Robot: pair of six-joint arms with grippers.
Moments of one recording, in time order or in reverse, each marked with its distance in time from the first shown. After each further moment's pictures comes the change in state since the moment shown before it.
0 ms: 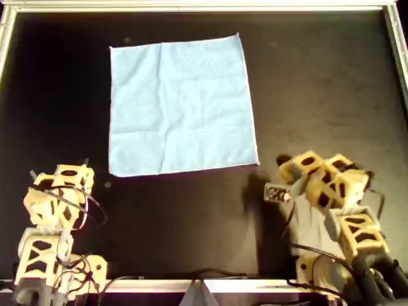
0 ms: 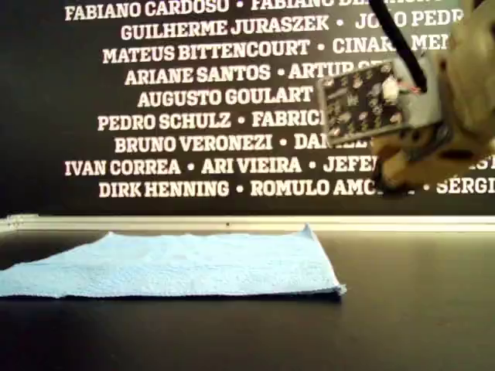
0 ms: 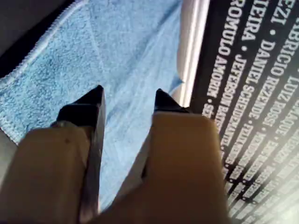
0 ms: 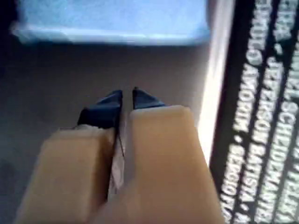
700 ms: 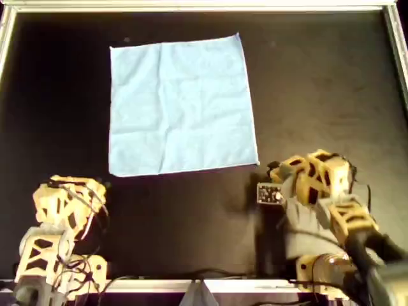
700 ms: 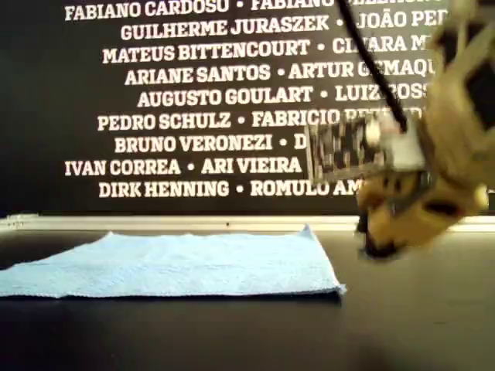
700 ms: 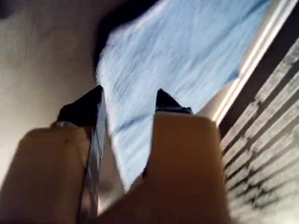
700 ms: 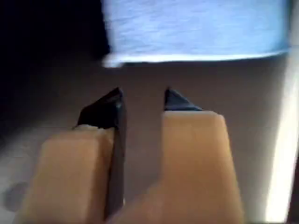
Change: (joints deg) left arm -1.6 -3.1 0.0 13.0 7.7 -5.6; right arm 3.3 -23.2 -7.8 1.3 -0.1 4.6
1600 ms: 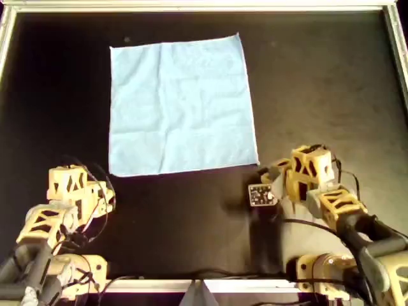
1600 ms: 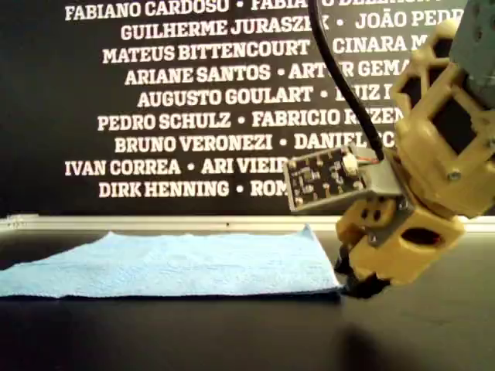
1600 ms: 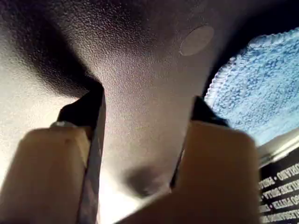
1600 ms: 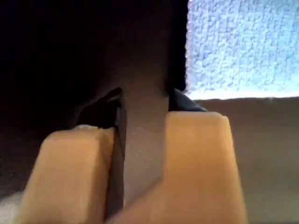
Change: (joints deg) left arm -1.1 -36.4 -16.1 0.8 2.0 0.2; right arm 4.1 -10.2 -7.7 6.6 0.0 -0.4
